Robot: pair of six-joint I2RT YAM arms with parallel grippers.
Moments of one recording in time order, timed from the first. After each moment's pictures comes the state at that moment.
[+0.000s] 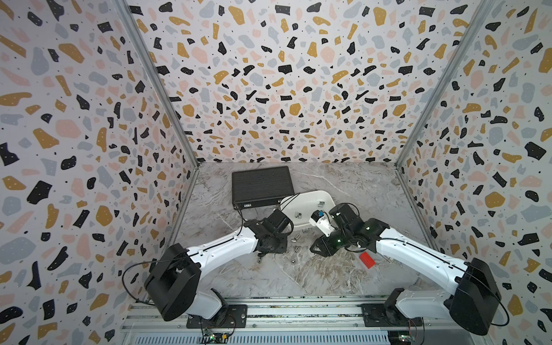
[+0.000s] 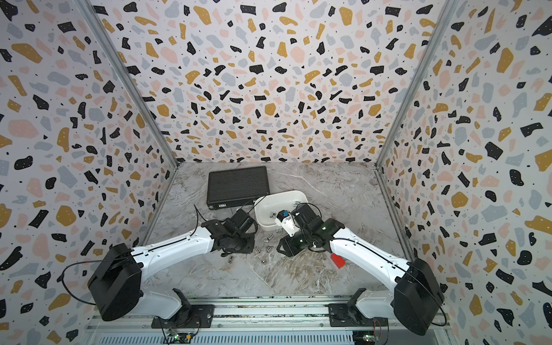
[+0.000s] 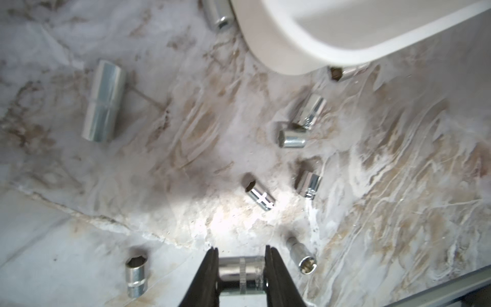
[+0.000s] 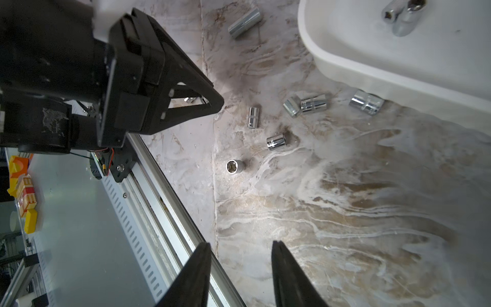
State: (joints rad) left arm -0.76 1.45 0.93 -0.67 0.01 -0.63; right arm 0.74 1.28 0.93 -0.63 -0.44 0.20
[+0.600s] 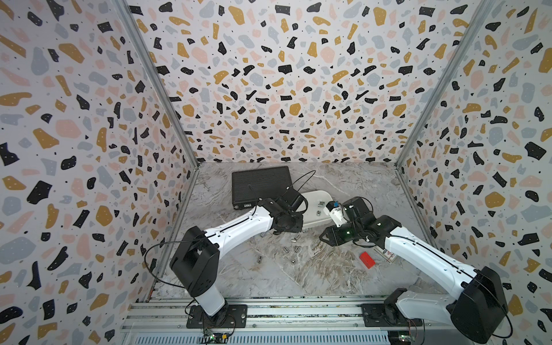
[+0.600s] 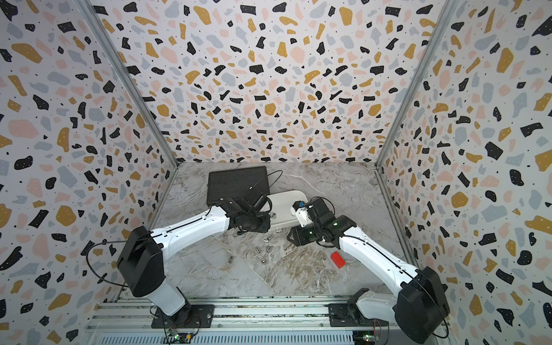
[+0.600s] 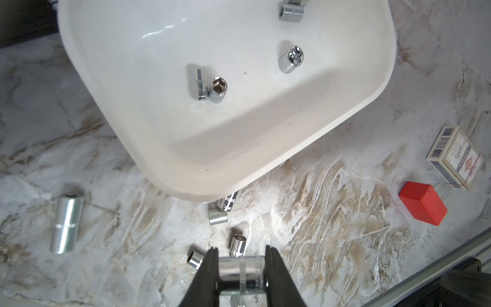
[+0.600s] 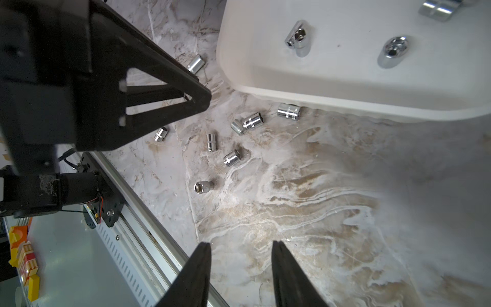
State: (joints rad) left arm -0.75 1.68 1.31 -0.72 0.04 -0.53; right arm 0.60 1.23 0.92 -0.63 -0.39 0.29
